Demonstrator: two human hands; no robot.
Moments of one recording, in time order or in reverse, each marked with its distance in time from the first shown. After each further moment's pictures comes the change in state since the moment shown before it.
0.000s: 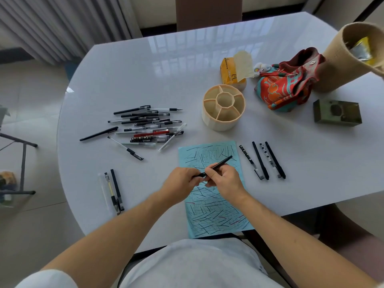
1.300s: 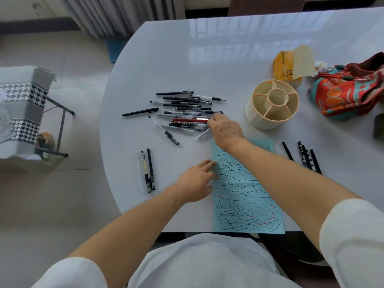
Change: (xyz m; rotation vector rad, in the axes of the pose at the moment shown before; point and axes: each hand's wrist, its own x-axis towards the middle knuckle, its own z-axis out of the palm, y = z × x) left_hand -0.037 -0.058 -0.003 0.389 -0.159 0.041; right_hand 0.128 -0.079 0.099 -1.428 -0.122 -0.628
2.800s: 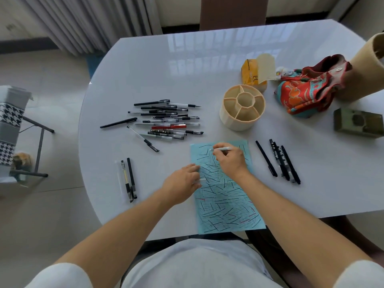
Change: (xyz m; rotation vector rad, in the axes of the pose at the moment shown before) left_hand 0.014 0.011 0.003 -0.095 0.110 0.017; right_hand -0.113 0.035 0.020 0.977 0.218 0.566
